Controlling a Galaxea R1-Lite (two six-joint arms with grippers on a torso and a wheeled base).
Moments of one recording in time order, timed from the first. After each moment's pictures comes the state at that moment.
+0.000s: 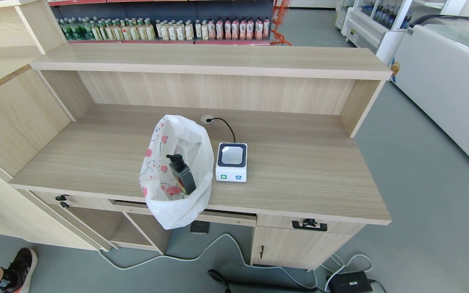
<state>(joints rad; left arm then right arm) -0.01 0.00 0.00 0.04 -0.04 0.03 0.46 1.21 -0.93 -0.67 1.36 0.71</state>
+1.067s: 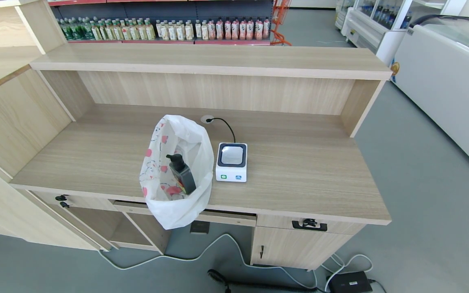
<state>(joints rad) -0.01 0.00 0.00 0.04 -0.04 0.03 0.46 1.19 -0.93 -0.67 1.36 0.71</state>
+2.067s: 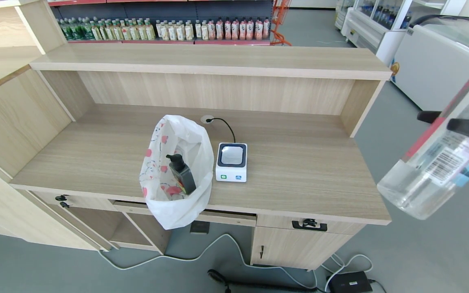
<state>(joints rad) -0.01 0.00 0.00 0.04 -0.04 0.03 -0.02 1.23 -0.78 -0.59 1.20 0.28</state>
